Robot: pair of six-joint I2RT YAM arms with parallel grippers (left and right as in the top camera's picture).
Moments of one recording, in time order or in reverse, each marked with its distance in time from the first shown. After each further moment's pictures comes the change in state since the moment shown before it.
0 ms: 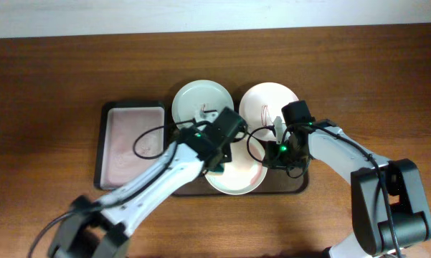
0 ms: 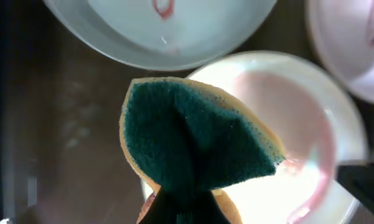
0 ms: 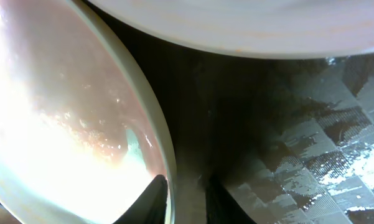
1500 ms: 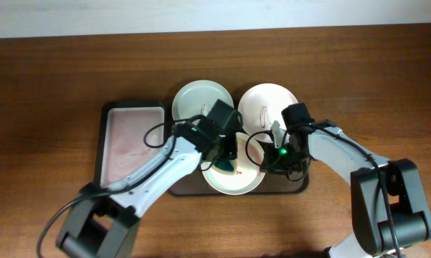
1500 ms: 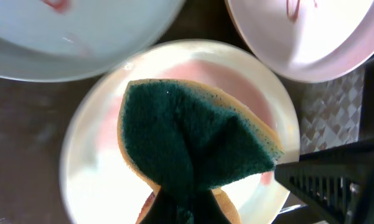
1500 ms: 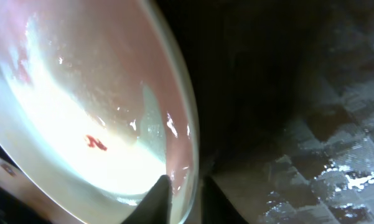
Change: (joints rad) left arm 0.042 0.081 -0.014 0.163 0.283 0.135; right arm -0.002 0.000 -0.005 -0.056 -0.089 -0.026
